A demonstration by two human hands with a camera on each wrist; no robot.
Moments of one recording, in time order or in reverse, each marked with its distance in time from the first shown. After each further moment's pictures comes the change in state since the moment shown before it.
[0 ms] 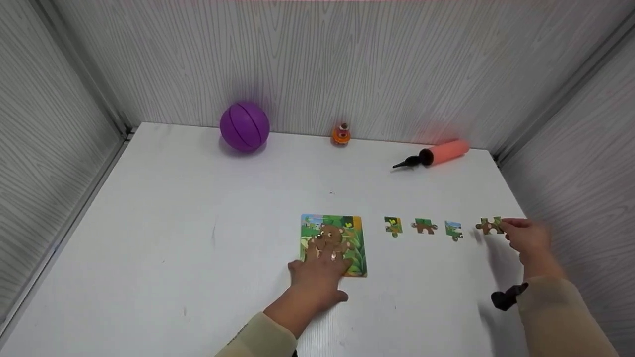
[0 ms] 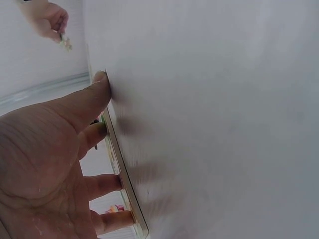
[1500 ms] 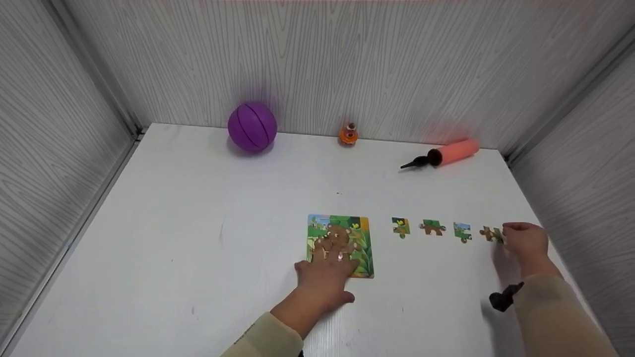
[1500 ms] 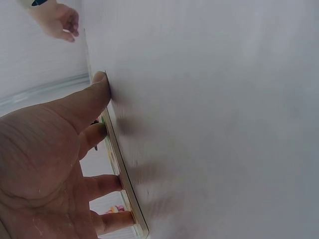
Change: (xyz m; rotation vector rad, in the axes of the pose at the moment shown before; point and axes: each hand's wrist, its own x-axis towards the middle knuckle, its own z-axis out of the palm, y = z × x) left_hand -0.001 0.001 0.000 0.059 0.006 0.006; right_hand 0.008 0.010 0.020 -0.111 -0.041 0.015
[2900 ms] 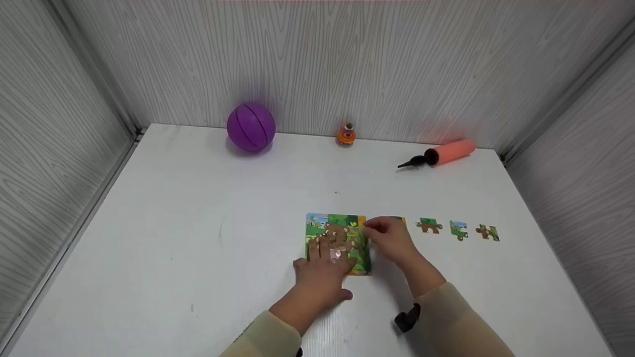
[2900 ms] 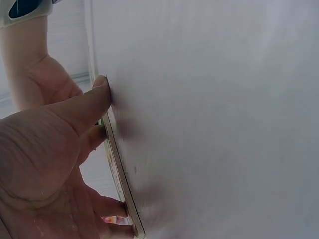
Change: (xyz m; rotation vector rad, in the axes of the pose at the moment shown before) left_hand 0.002 -0.001 0.004 -0.076 -0.076 -0.058; right_hand -0.137 -0.123 0.202 0.095 -0.316 -0.432
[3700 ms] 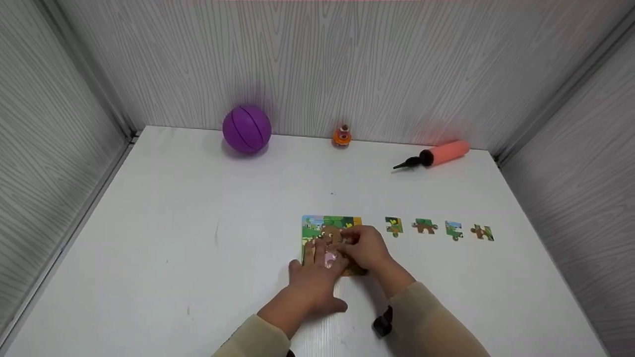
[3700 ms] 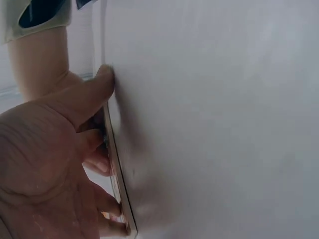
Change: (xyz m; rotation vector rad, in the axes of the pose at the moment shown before) left_hand -0.014 -0.012 -0.006 -0.069 -0.049 0.059; right_hand 0.001 -0.005 0.046 -0.140 -0.050 -0.001
